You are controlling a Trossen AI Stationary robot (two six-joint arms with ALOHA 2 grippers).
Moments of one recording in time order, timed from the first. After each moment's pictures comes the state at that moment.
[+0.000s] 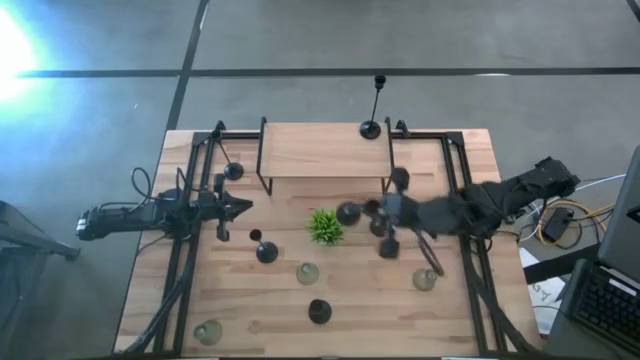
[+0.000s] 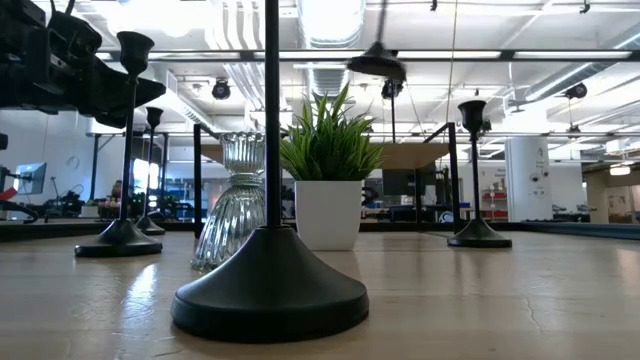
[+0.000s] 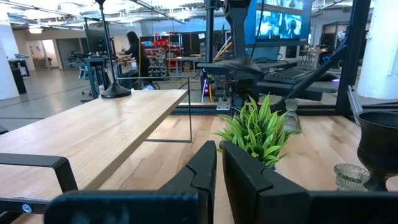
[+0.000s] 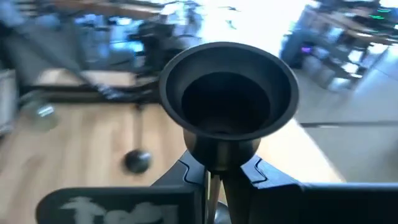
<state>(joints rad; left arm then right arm) 0.05 0.00 0.01 0.03 -0.10 0.04 0.34 1.34 1.41 -0.47 0.63 0.08</state>
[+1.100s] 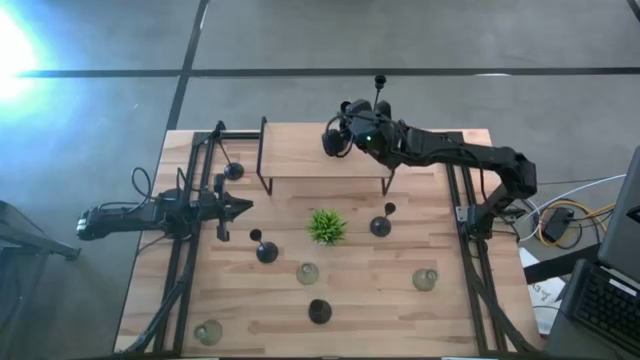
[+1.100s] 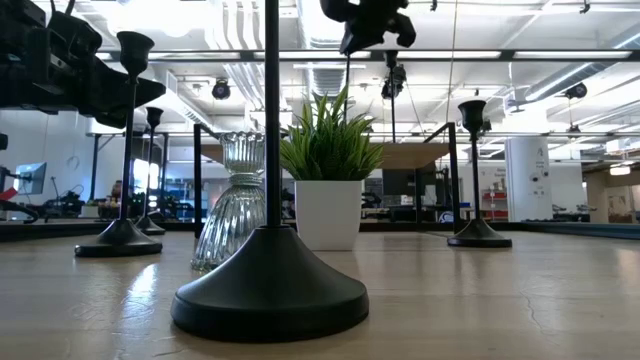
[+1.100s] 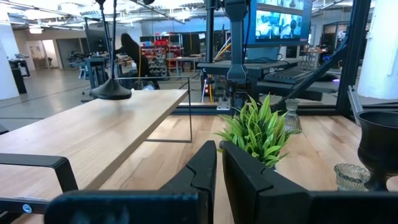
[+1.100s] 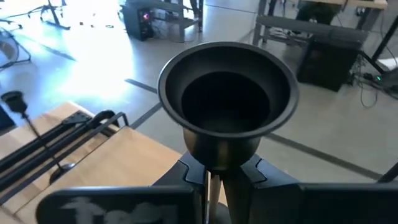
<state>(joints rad) 0.05 0.00 0.01 0.03 -0.10 0.04 -0.23 1.64 1.60 -0.39 0.73 0.35</state>
